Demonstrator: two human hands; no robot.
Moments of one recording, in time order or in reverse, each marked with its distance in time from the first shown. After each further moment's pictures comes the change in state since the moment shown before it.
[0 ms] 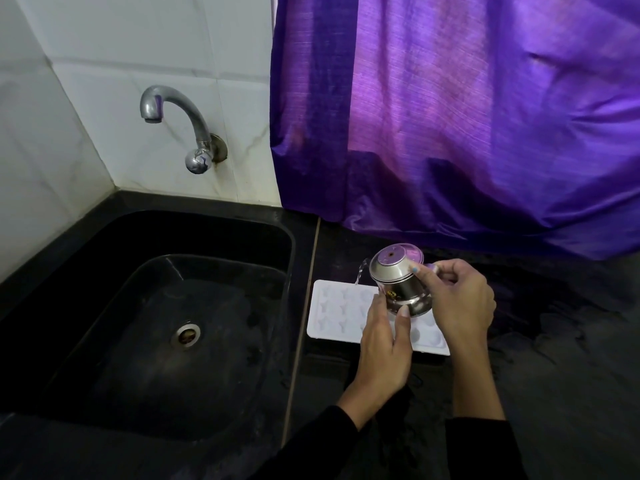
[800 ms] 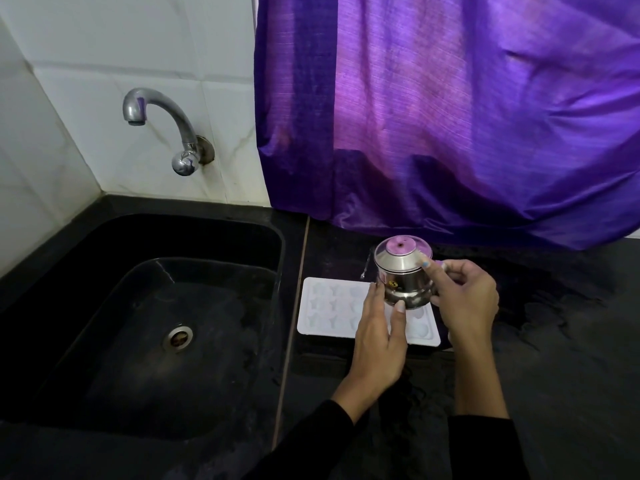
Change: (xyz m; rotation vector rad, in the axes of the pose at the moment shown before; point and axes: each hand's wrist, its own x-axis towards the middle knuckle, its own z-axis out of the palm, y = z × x) left_hand -0.006 0.011 0.005 0.076 -0.049 0.040; right_hand 0.003 0.021 -0.015 0.176 0.064 0.033
